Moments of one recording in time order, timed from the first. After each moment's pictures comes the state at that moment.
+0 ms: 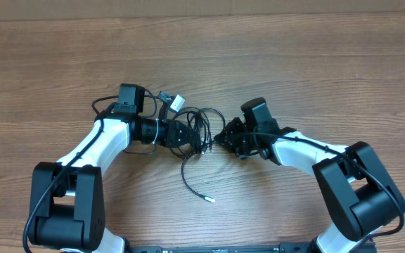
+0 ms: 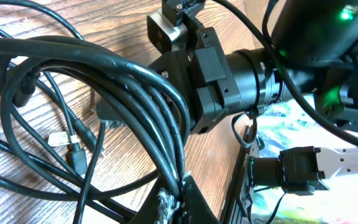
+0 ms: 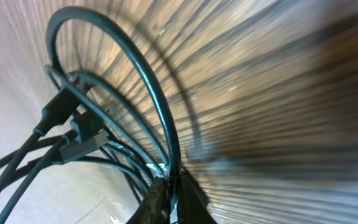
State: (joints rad) left arm -0.13 1.72 0.96 -0.50 1.09 0.09; right arm 0.45 1.82 0.82 0.02 -0.49 1.32
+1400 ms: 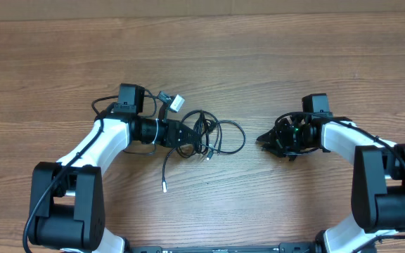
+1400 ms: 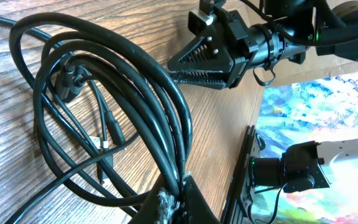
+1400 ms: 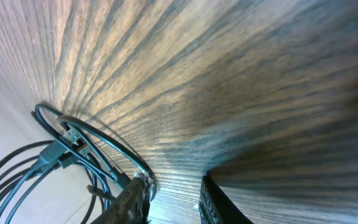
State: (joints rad) left arm -0.13 1.72 0.96 -0.51 1.08 0.09; right arm 0.03 1.80 0.85 -0.42 -0.69 0.84
